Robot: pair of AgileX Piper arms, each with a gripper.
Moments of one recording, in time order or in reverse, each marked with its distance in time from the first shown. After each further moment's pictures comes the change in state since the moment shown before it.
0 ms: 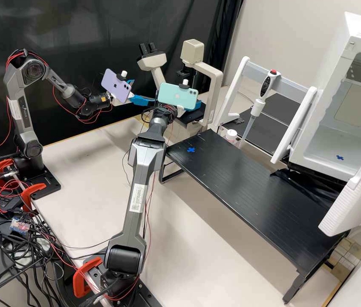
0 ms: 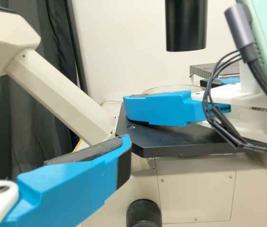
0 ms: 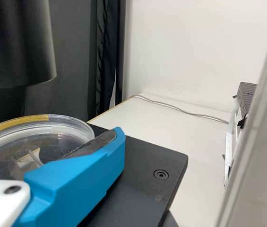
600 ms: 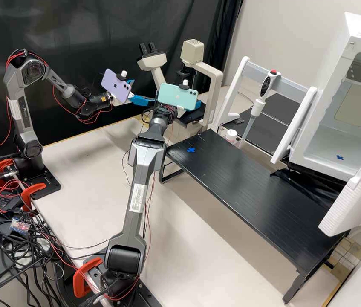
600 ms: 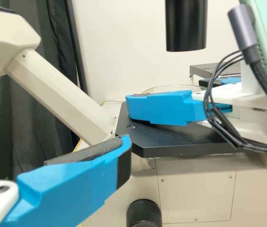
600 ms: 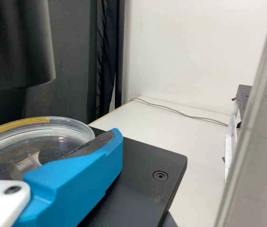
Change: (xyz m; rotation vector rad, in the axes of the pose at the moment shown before) left arm 0.000 0.000 0.000 0.000 0.000 0.000; right arm 0.000 -0.001 0.002 0.000 -0.004 -0.004
